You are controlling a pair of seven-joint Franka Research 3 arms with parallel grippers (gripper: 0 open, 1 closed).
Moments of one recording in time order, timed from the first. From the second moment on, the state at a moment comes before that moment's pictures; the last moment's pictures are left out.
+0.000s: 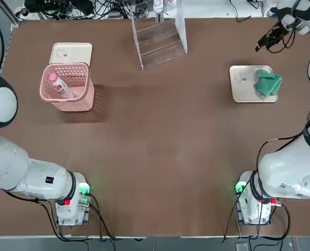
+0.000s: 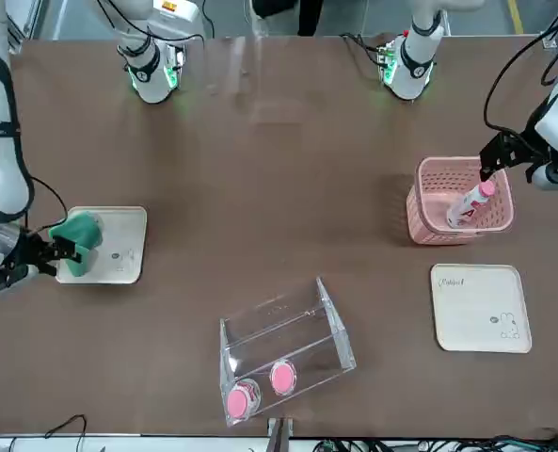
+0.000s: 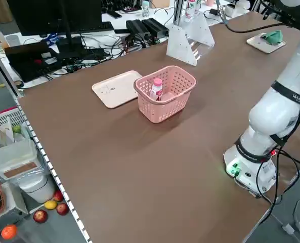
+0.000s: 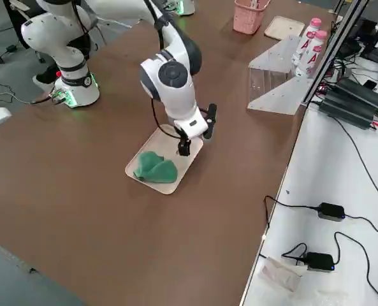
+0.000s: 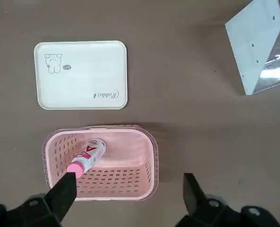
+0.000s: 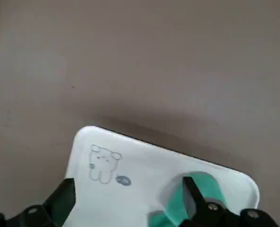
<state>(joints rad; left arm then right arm) -0.15 0.08 0.02 -1.41 0.02 1.53 -0.08 -0.14 0.38 -0.12 -1.81 0.34 2.16 -0.68</state>
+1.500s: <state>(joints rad) -0.15 0.08 0.02 -1.41 0.02 1.53 -0.08 0.17 0.06 -0.17 -1.44 0.04 1.45 0.07</state>
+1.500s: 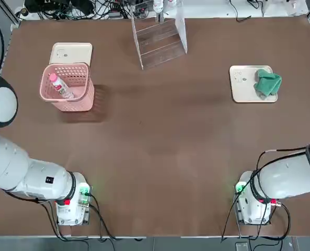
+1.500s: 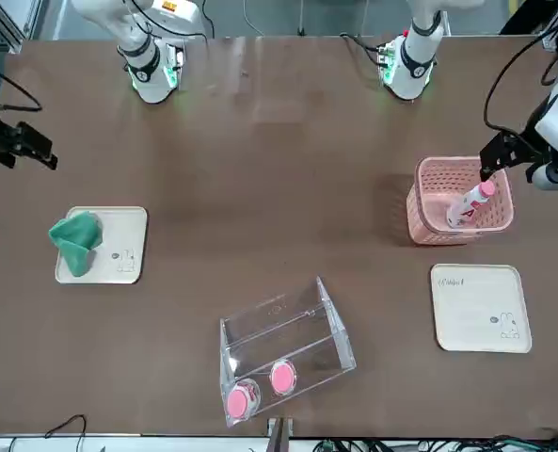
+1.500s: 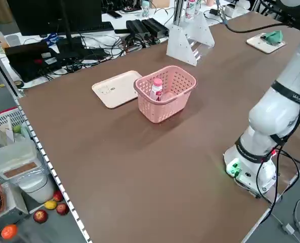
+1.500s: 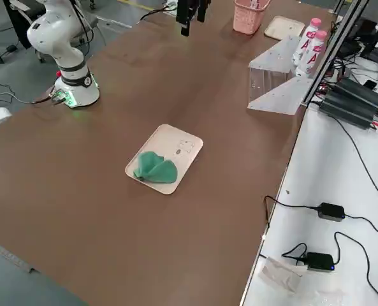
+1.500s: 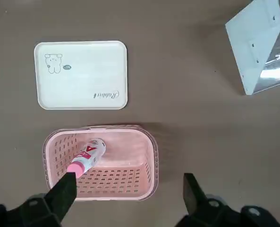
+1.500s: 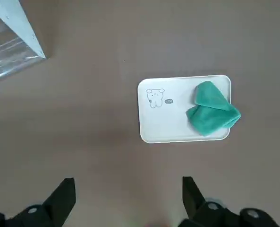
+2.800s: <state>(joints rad) -0.15 0.08 0.02 -1.41 0.02 1.53 -0.08 0.18 0.02 -0.15 -1.52 0.03 1.50 0.07</state>
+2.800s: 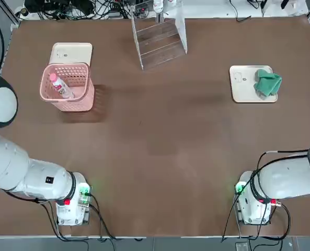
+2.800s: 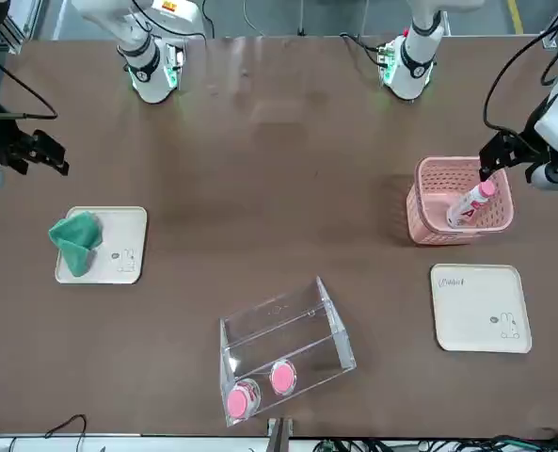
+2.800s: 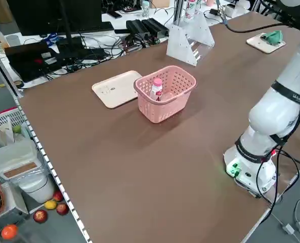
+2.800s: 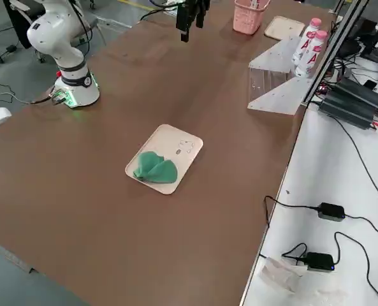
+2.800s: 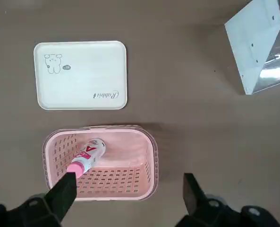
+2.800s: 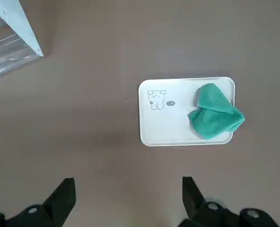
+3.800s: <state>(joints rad) -0.15 0.08 0.02 -1.41 0.02 1.53 -0.08 0.18 0.02 -0.15 -1.53 0.03 1.52 0.07</state>
